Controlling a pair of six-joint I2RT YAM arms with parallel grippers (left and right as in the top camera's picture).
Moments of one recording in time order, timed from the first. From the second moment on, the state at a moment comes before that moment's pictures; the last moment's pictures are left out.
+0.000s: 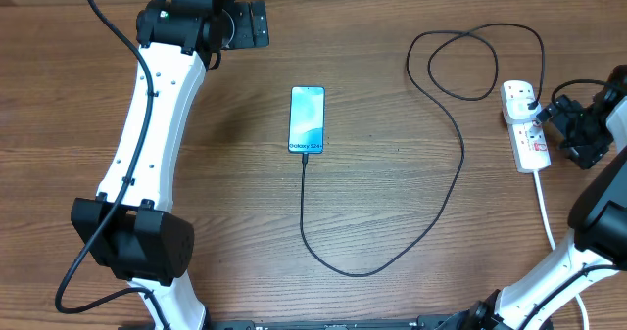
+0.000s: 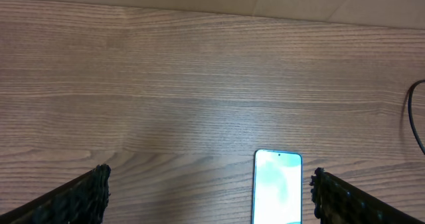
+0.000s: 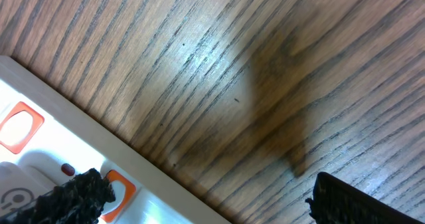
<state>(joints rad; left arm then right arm) -0.19 1.94 2.03 -0.98 -0.07 -0.25 -0.55 2.10 1.52 -0.78 -0.08 0.36</state>
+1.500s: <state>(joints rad) -0.19 1.94 2.03 -0.98 -0.07 -0.25 -0.53 2.04 1.53 -0.96 -0.17 0.32</state>
